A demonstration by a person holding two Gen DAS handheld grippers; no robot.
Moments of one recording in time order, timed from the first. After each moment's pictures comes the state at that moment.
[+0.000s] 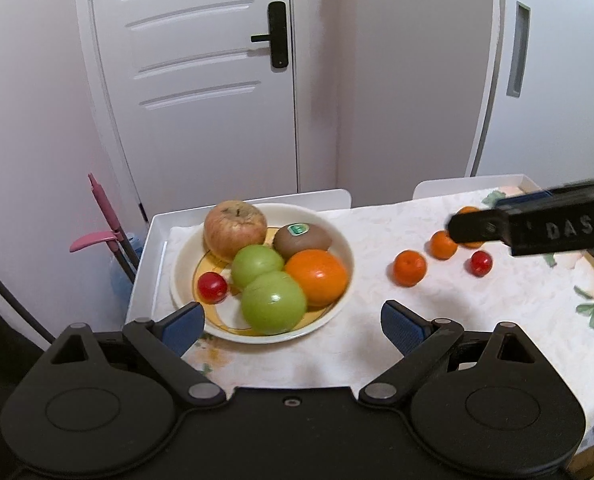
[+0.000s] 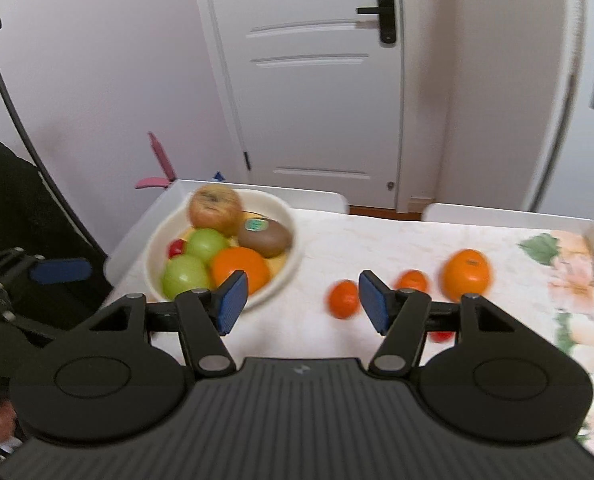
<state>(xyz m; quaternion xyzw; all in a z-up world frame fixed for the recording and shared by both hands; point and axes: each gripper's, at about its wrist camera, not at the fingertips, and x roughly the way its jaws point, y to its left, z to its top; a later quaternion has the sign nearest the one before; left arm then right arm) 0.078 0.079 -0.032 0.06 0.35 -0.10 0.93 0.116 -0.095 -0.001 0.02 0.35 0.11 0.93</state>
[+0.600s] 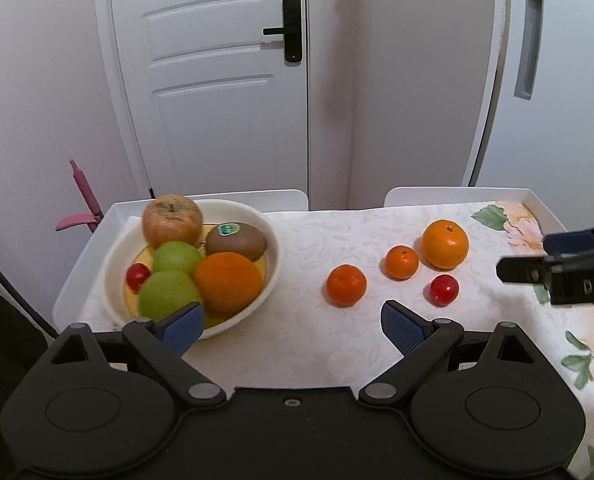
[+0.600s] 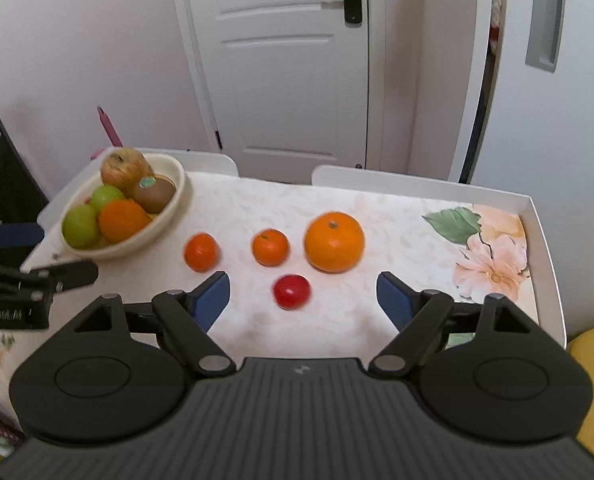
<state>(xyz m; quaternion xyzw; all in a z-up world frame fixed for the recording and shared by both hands) 0.089 -0.024 -0.051 0.04 0.35 -0.04 0.93 0.130 -0.224 -0.049 0.00 0.38 0.13 0.92</state>
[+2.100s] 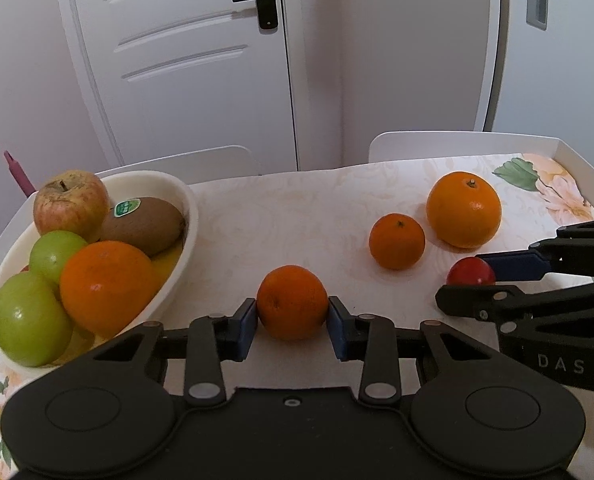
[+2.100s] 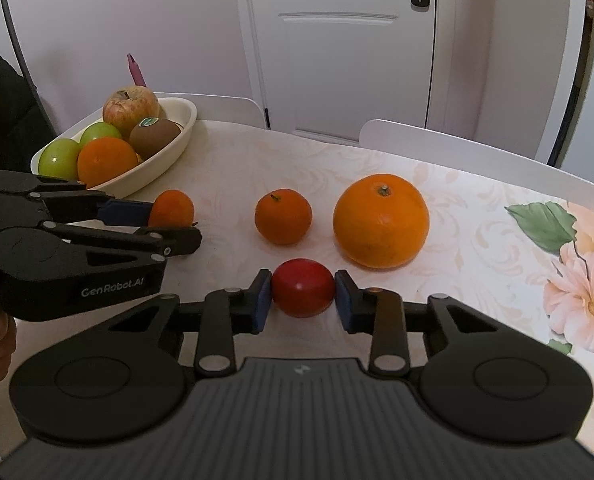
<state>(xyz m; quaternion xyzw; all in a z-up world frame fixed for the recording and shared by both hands) 0.160 -0.074 -0.134 0.07 0.37 -0.04 0.92 0.177 -0.204 -0.128 -0.03 0.37 0.21 0.90</state>
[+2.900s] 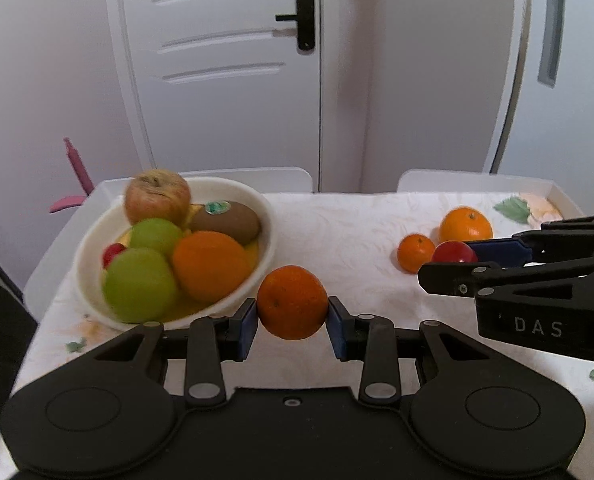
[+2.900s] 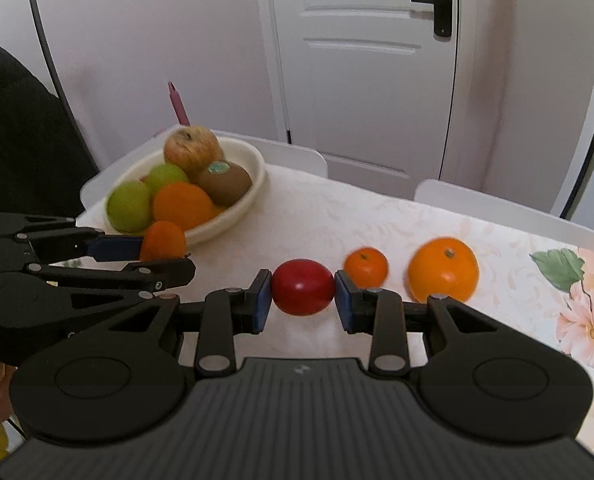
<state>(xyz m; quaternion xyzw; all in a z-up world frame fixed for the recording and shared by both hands) 0.106 -0.029 -0.081 0.03 0.35 -0.01 0.93 0.144 -0.156 -0.065 -0.03 0.34 0.23 0.91</state>
